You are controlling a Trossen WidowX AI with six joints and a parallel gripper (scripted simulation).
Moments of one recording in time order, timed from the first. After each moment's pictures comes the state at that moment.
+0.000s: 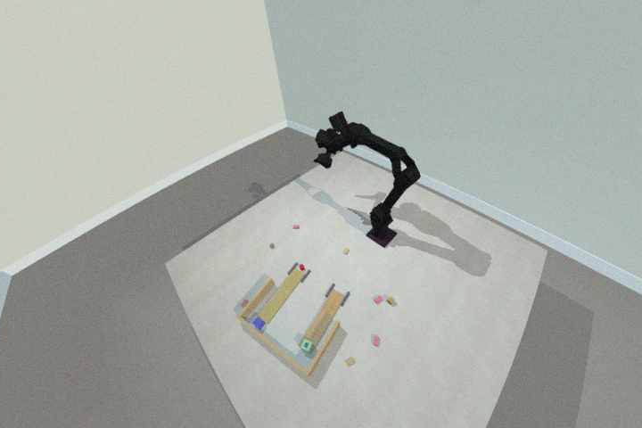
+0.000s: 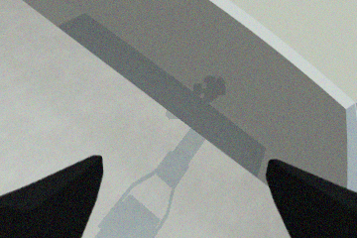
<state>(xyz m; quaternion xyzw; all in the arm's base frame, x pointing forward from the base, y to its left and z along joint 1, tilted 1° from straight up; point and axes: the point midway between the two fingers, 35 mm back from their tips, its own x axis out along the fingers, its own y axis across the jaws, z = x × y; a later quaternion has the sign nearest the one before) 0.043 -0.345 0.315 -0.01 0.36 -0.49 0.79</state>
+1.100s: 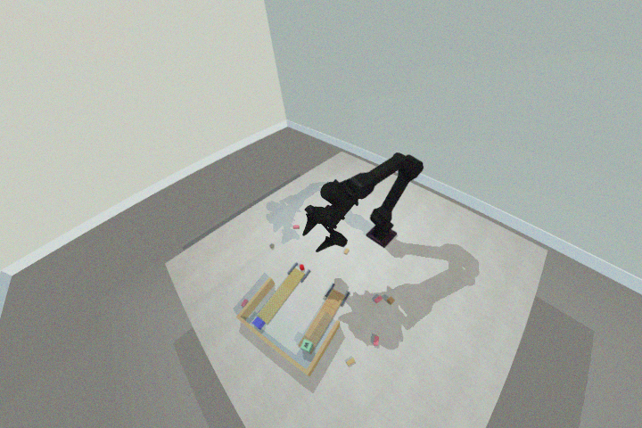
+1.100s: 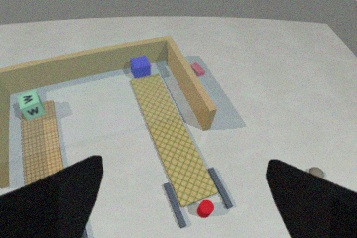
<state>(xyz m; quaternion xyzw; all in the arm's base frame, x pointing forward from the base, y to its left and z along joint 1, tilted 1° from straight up) 0.324 -0.050 0.225 -0.01 0.30 -0.05 0.95</state>
